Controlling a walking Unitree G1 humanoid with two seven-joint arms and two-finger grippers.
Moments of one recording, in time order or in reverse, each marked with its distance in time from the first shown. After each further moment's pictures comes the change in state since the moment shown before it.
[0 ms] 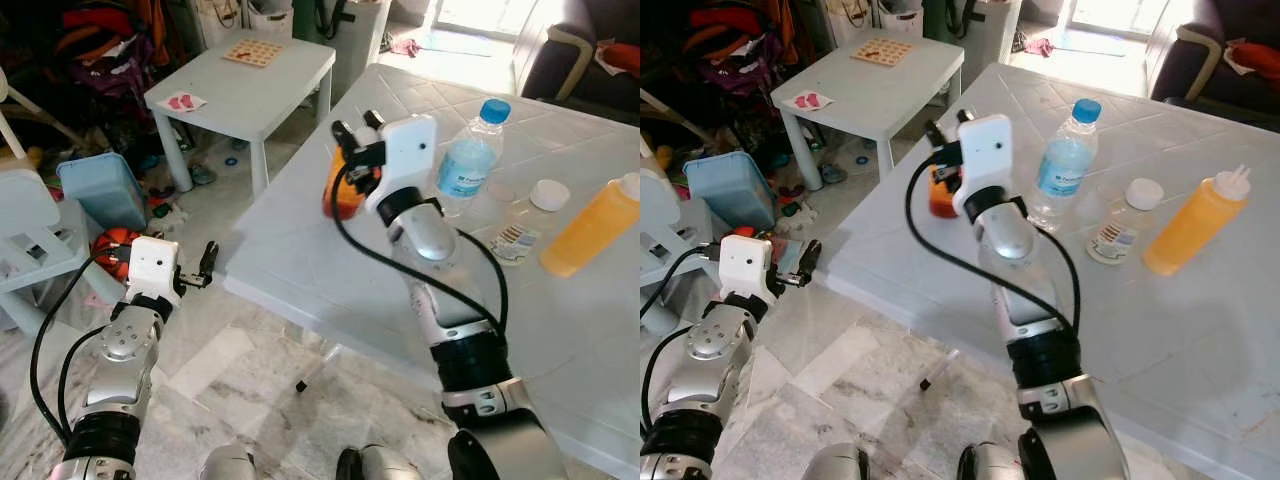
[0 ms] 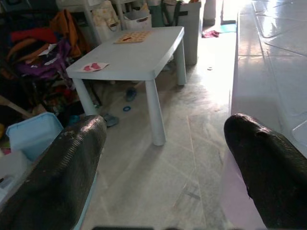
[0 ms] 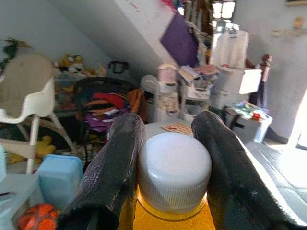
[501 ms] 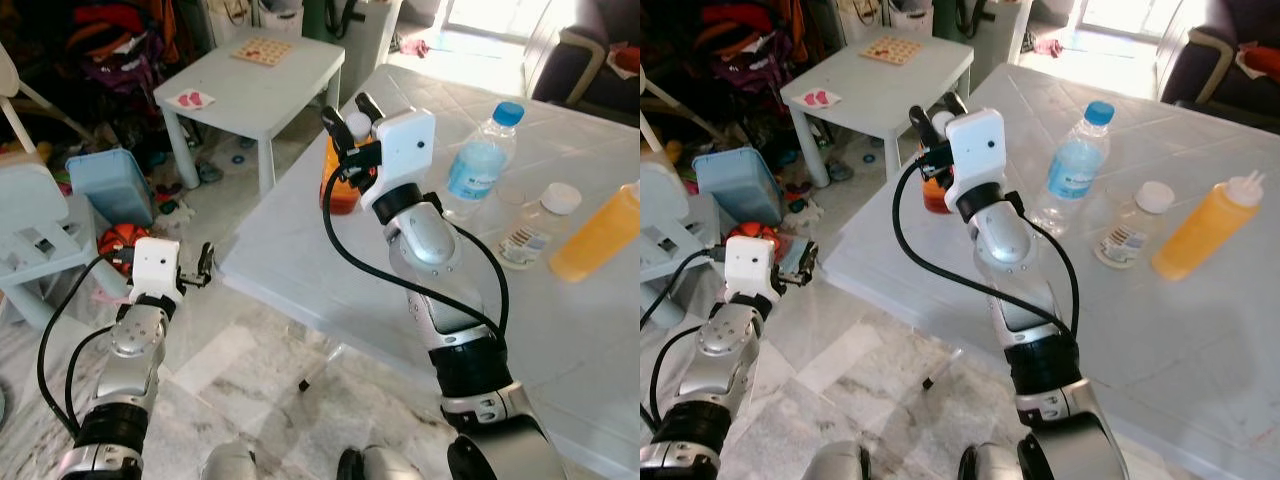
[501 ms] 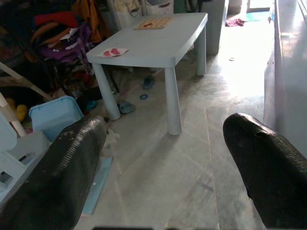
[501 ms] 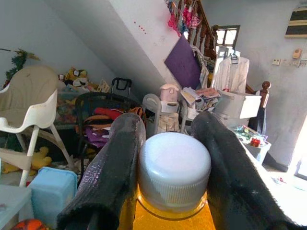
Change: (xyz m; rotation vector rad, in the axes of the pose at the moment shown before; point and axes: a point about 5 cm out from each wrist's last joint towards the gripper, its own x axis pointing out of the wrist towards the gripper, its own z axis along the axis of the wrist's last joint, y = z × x) left arm 0.008 0.000 -0.007 -0.004 0.042 0.071; right arm -0.001 -0.001 0.014 -0.059 -0.092 0.005
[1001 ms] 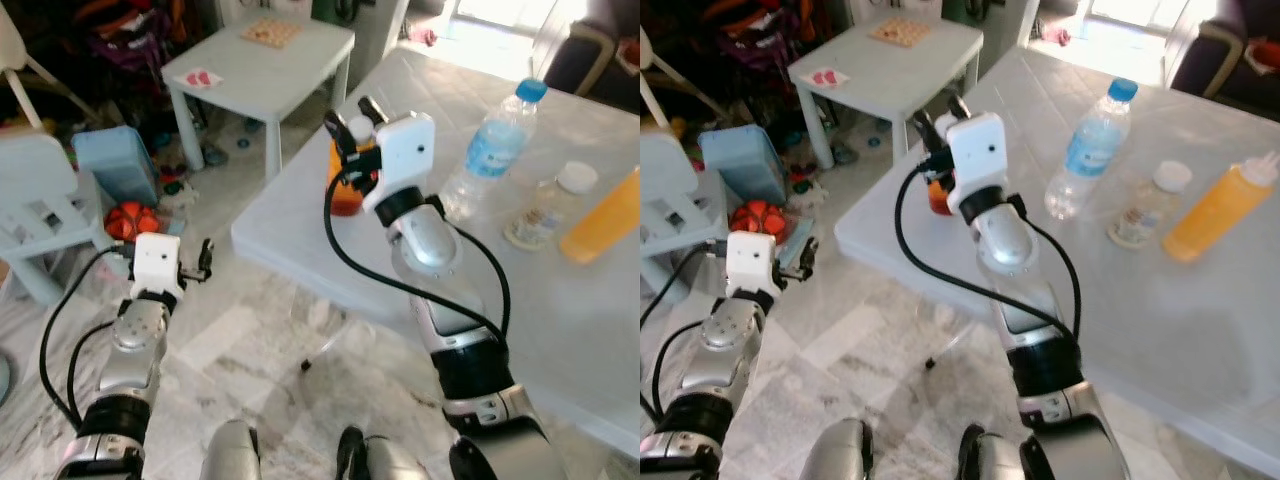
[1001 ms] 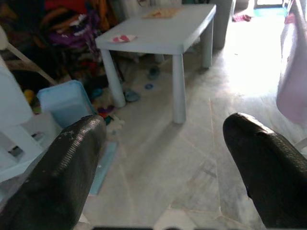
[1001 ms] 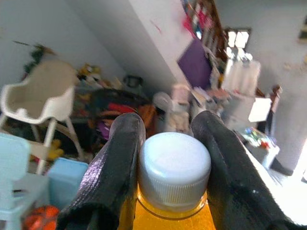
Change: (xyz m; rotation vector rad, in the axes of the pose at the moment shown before) left arm 0.004 0.003 0.001 0.003 -0.006 0.020; right arm -0.002 0.004 -0.001 -0.017 -0.006 0.011
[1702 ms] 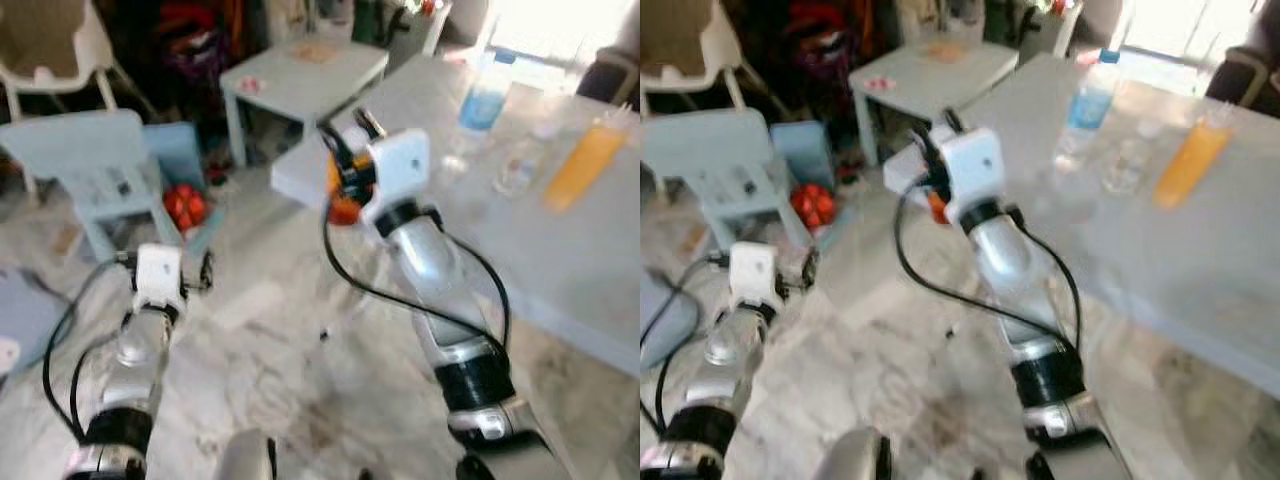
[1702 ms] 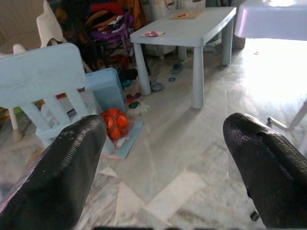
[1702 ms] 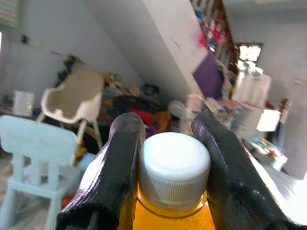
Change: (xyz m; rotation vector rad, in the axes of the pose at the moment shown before) left arm -0.008 -0.003 -0.013 0.011 0.025 -0.009; right arm -0.018 -0.012 -0.016 -0.035 0.045 -0.035
